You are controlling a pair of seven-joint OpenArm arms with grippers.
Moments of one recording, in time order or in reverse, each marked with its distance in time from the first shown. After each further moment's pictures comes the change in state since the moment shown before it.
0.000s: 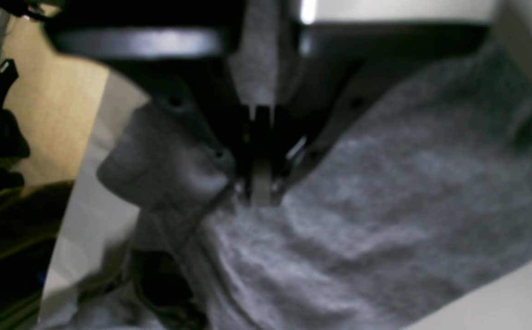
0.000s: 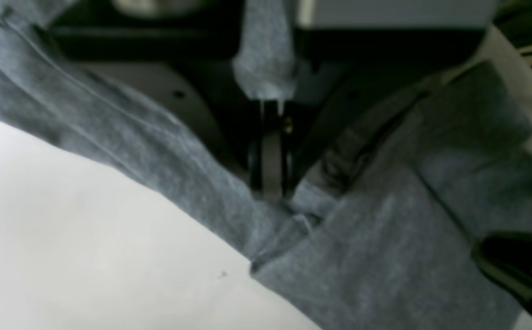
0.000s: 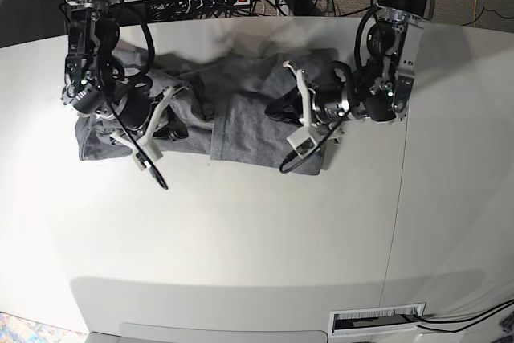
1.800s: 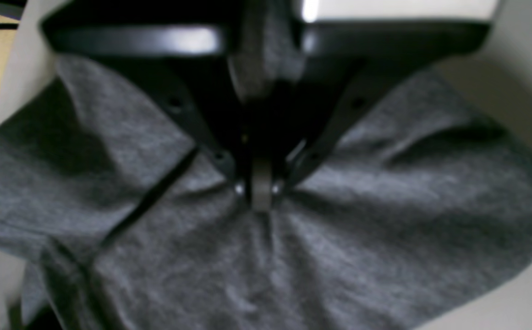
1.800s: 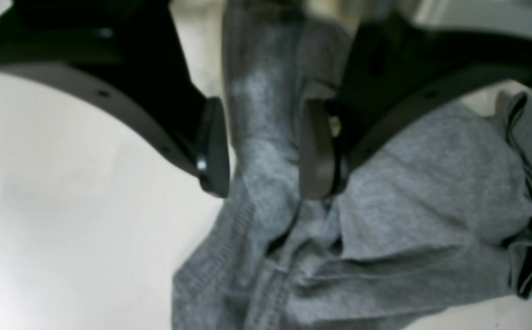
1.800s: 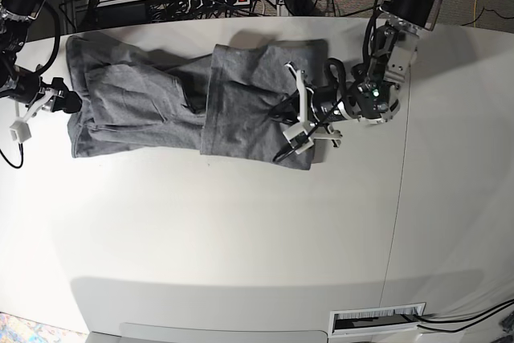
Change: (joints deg) left arm -2.2 -3.5 8.1 -9.9 14.7 2.2 -18.1; right arm 1.3 17.8 25.4 -33.7 25.3 1.4 -14.6
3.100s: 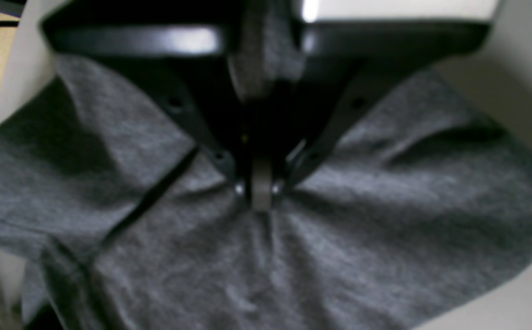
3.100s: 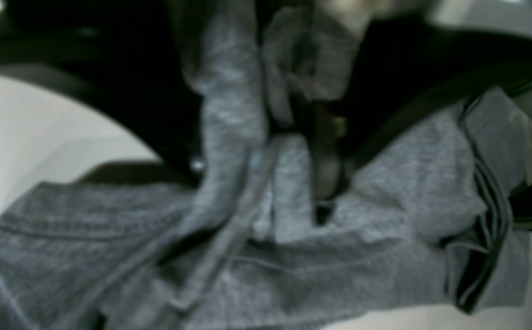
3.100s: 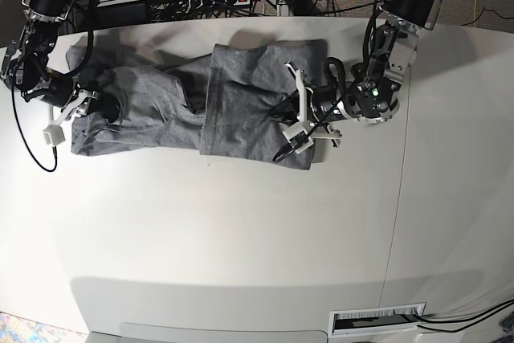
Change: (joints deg) left arm 0.1 0.0 0.0 0.0 0.1 0.0 -0.5; right arm 1.1 -8.4 -4.5 0.6 -0.9 0.5 1.9
